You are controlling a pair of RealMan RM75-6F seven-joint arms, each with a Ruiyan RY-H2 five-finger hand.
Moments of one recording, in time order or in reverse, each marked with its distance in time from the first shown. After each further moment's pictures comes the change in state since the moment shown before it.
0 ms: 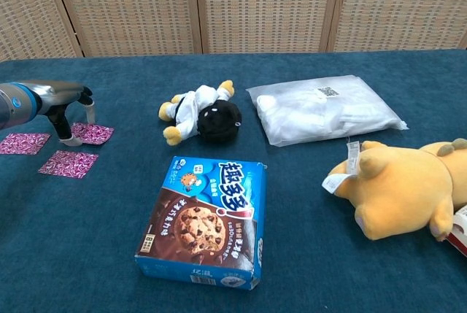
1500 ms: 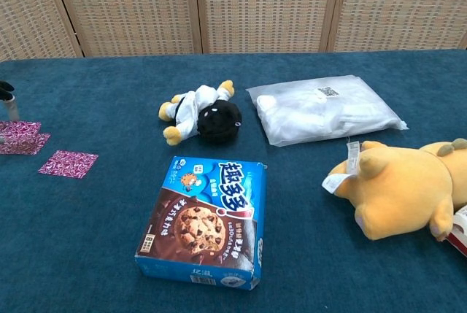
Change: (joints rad) left arm 0.173 0.198 0.044 -0.091 0.123 0.020 -0.173; right arm -0.001 -0.003 -0.019 -0.019 -0.039 0.011 -0.016
